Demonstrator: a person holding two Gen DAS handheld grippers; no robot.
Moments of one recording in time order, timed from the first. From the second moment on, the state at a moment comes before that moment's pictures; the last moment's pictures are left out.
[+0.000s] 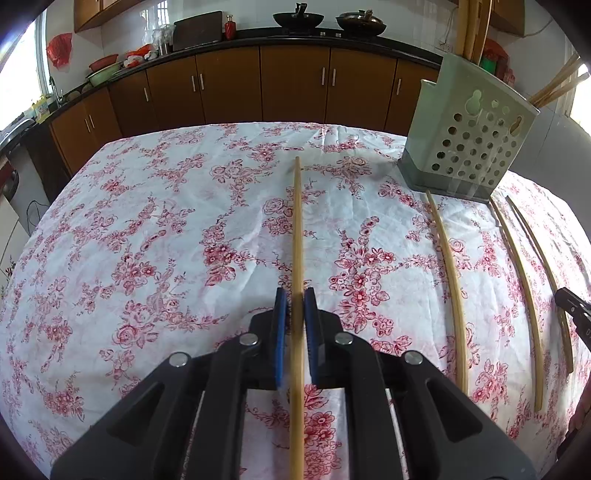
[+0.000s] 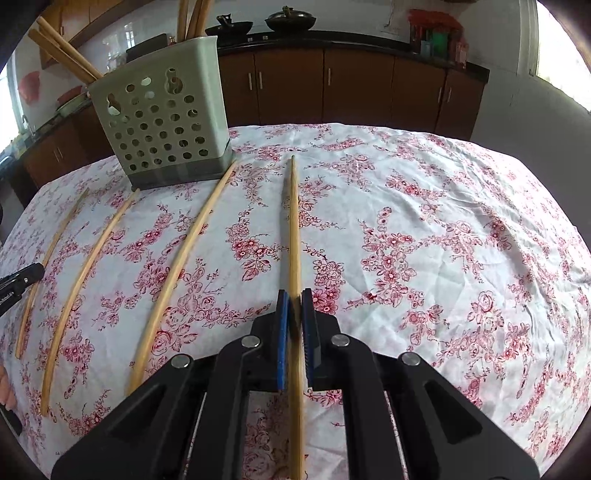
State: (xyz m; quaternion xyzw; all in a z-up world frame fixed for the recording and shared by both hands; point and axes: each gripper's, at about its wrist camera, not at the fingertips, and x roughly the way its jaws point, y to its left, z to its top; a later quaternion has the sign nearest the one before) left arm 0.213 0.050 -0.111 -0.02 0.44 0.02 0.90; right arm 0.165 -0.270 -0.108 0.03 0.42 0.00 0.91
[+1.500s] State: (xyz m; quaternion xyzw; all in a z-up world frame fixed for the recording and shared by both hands) left arm 0.213 0.047 -0.112 -0.01 0.44 0.02 0.90; right arm 0.166 -0.271 -0.108 0.03 0.42 0.00 0.91
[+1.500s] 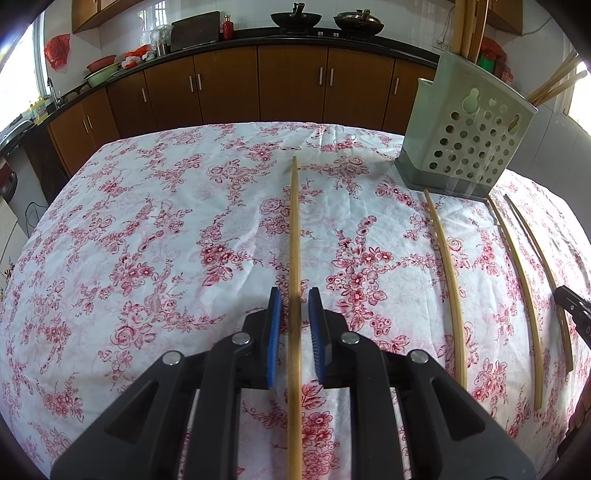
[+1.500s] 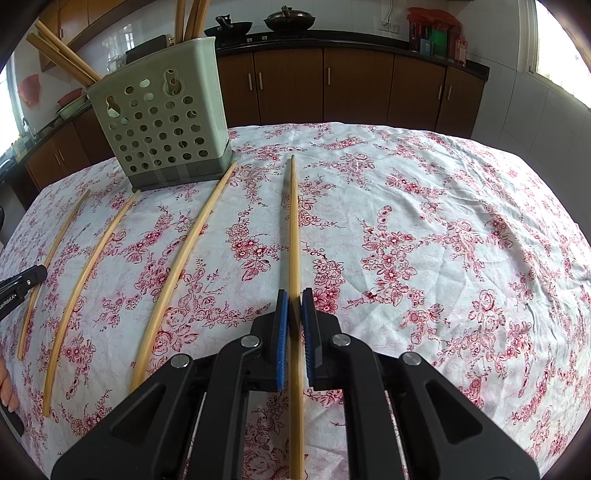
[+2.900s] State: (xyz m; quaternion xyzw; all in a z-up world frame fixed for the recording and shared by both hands) left arm 0.172 0.047 -0.029 0.01 0.35 -0.01 0.94; right arm 0.138 -0.275 -0.039 0.03 0.32 0.01 0.95
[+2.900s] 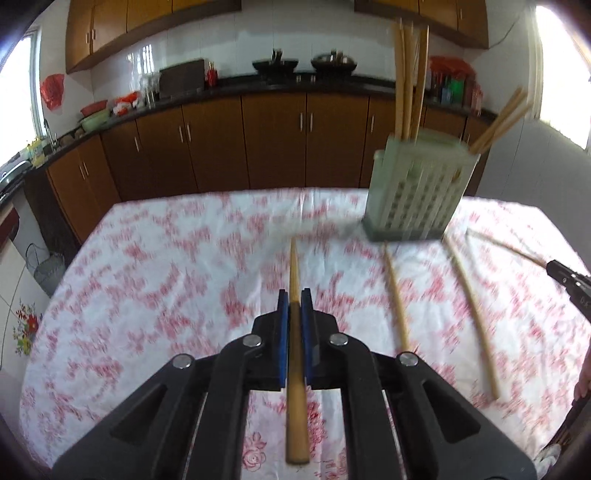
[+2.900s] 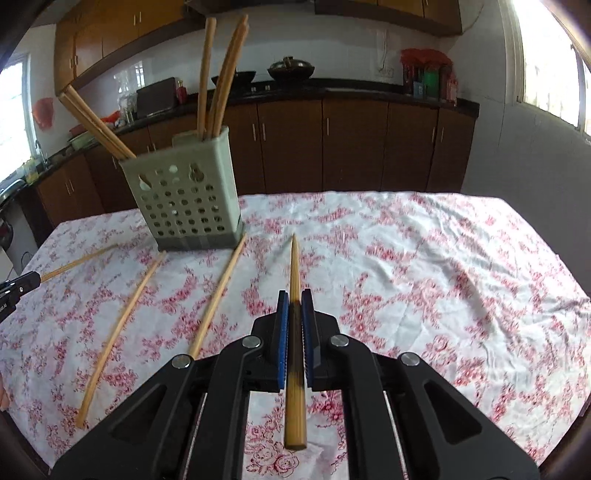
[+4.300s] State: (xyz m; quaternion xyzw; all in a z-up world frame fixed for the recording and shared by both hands) left arm 0.246 -0.045 0.122 -0.03 0.15 -0.11 0.98; right arm 0.195 -0.224 0.098 0.06 0.07 0.07 0.99
